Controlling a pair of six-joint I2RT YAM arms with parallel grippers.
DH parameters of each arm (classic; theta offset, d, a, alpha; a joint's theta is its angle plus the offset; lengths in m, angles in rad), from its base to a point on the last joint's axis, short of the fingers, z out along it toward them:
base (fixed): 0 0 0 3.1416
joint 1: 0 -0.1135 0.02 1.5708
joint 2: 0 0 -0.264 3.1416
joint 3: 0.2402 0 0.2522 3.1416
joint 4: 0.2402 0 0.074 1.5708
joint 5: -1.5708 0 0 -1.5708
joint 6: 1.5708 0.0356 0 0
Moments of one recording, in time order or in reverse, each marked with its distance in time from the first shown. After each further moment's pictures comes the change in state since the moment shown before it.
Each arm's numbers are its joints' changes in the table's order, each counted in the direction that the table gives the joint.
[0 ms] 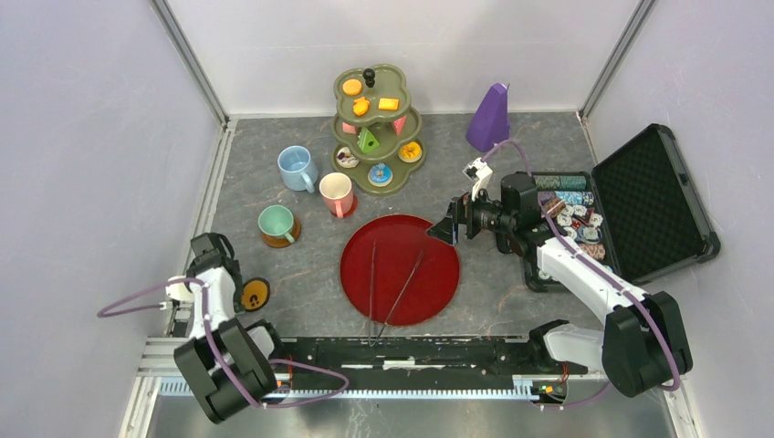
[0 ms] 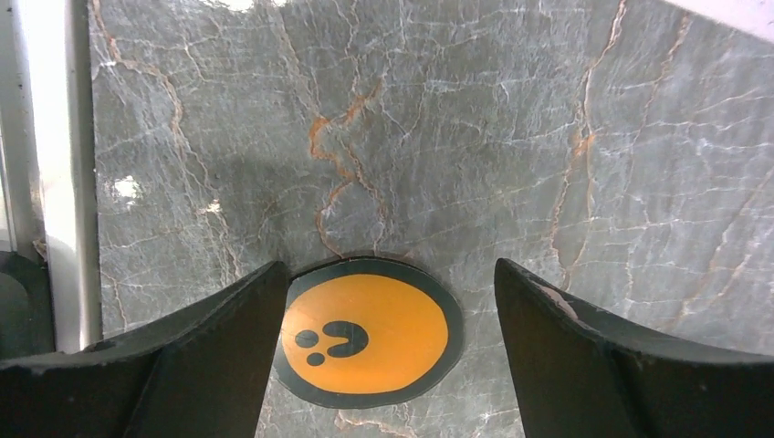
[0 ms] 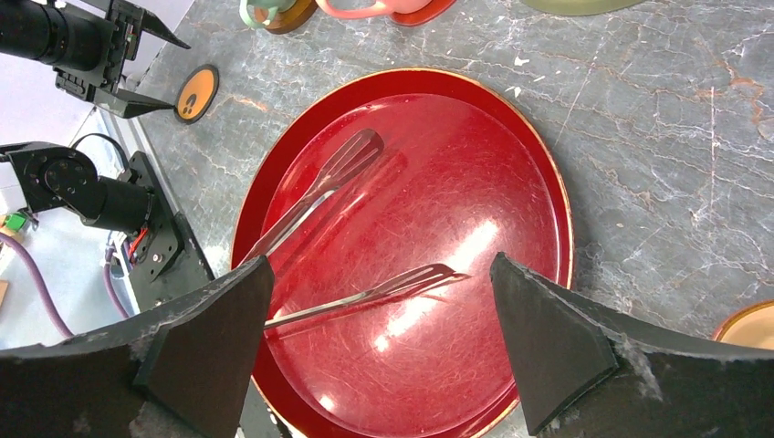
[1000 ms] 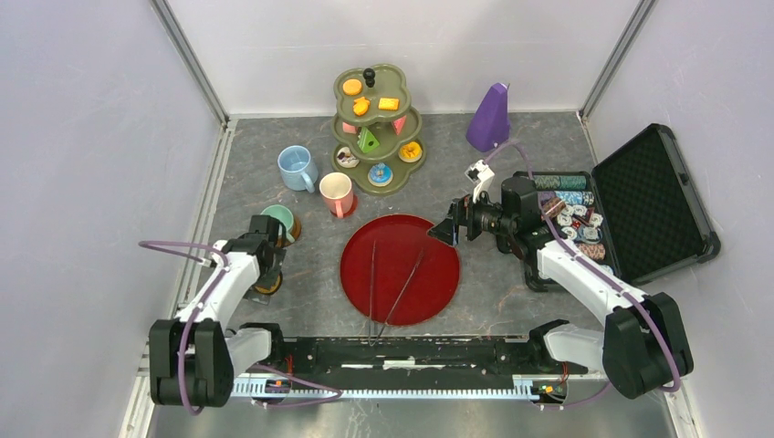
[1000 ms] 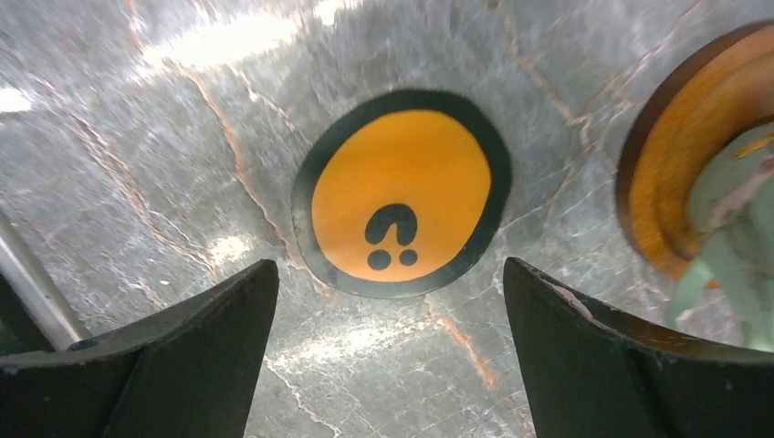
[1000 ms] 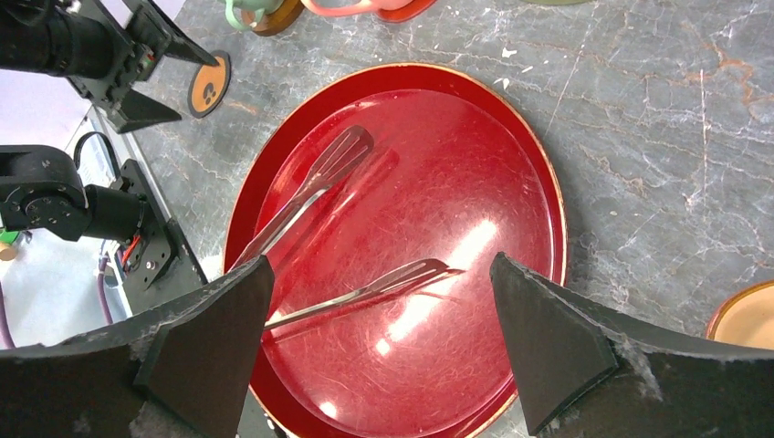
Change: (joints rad) left arm 0.571 0.139 0.091 0.098 0.046 -0.059; right arm 0.000 -0.008 -0.025 -0.025 -0.030 0.019
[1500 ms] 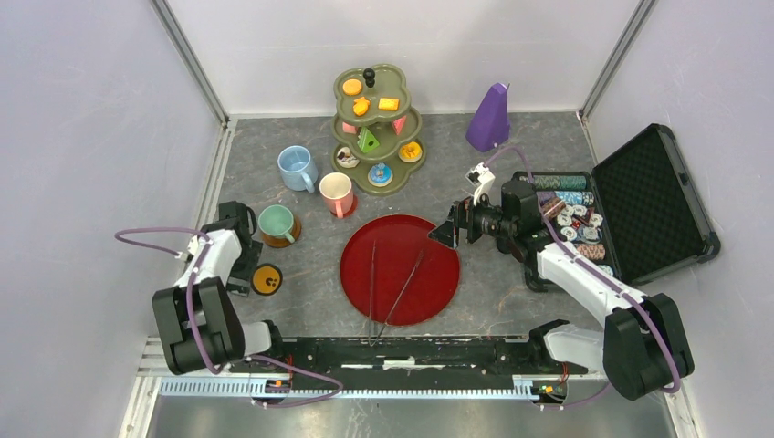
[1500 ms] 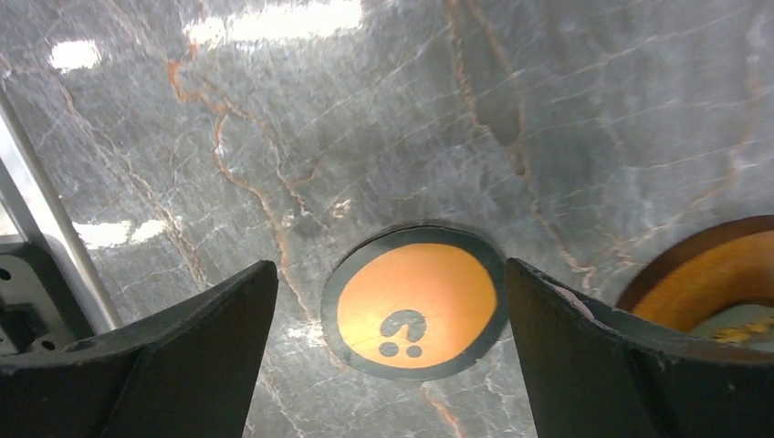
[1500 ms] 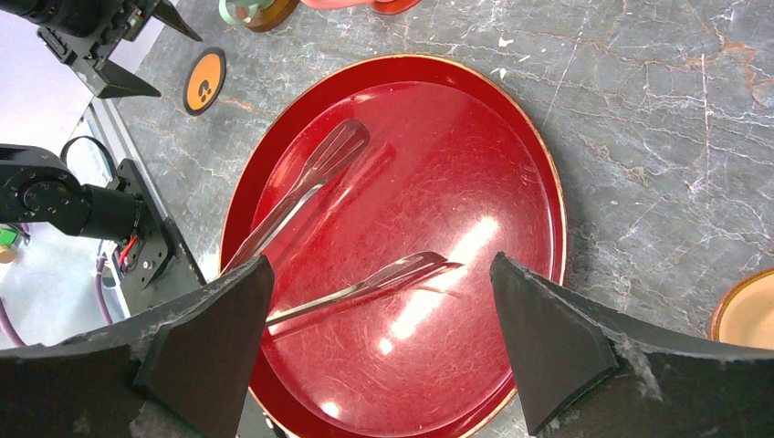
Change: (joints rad) left arm -0.282 0.146 0.151 0.026 0.014 0.176; right arm 0.000 -0.008 -0.034 -0.016 -0.008 0.009
